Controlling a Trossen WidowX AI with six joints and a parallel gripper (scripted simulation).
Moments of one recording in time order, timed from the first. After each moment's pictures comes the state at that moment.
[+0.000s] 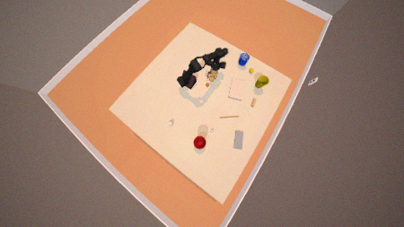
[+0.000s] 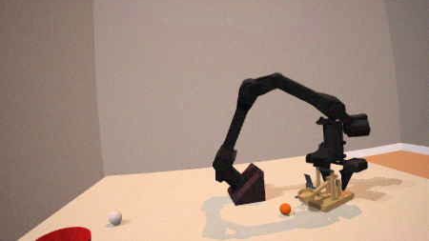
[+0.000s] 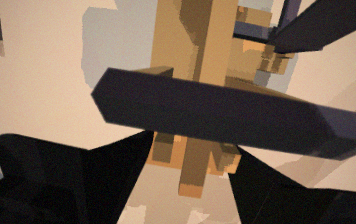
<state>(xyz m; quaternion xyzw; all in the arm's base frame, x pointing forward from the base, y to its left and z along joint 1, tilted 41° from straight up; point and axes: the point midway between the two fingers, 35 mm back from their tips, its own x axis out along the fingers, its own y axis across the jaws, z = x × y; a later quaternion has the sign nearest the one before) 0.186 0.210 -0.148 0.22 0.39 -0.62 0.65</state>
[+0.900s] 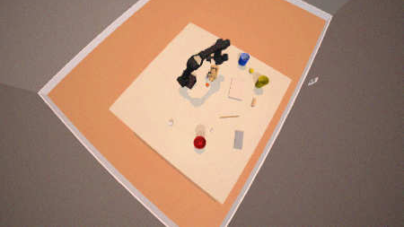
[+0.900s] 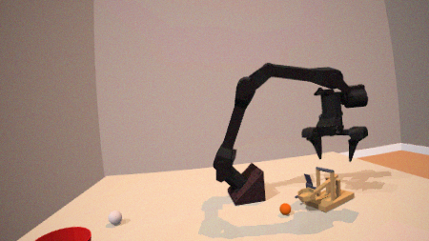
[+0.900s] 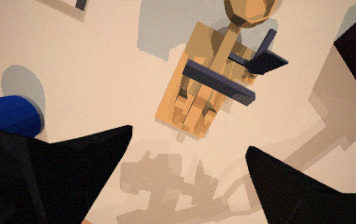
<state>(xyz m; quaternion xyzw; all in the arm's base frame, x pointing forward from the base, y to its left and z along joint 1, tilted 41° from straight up) 0.191 0.267 -0.082 0.13 0.47 -0.55 0.68</state>
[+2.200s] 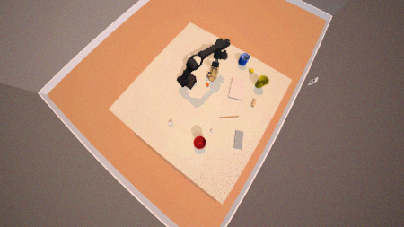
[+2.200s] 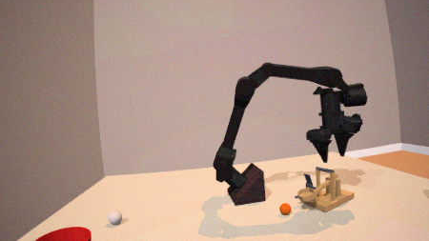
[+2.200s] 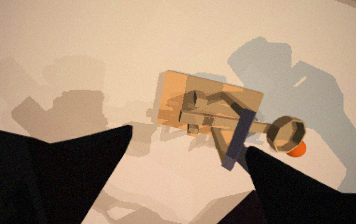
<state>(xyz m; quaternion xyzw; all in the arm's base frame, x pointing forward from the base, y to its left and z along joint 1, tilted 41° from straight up) 0.190 0.268 -0.078 -0.32 0.71 -0.14 0.61</state>
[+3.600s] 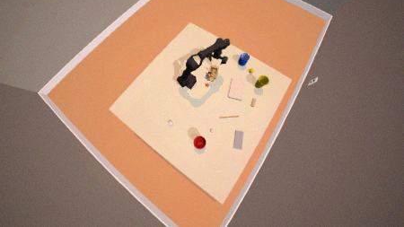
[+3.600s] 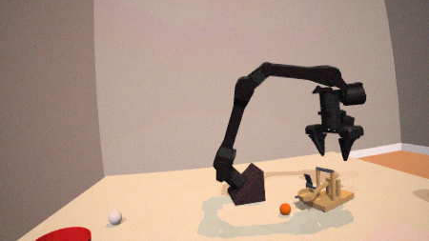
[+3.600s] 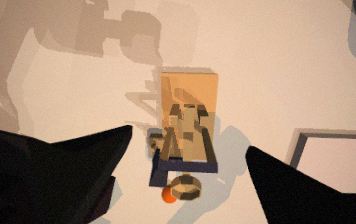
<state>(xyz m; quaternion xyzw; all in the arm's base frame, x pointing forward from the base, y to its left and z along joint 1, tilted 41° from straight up) 0.190 0.269 -0.075 -0.64 0.64 0.34 0.27</state>
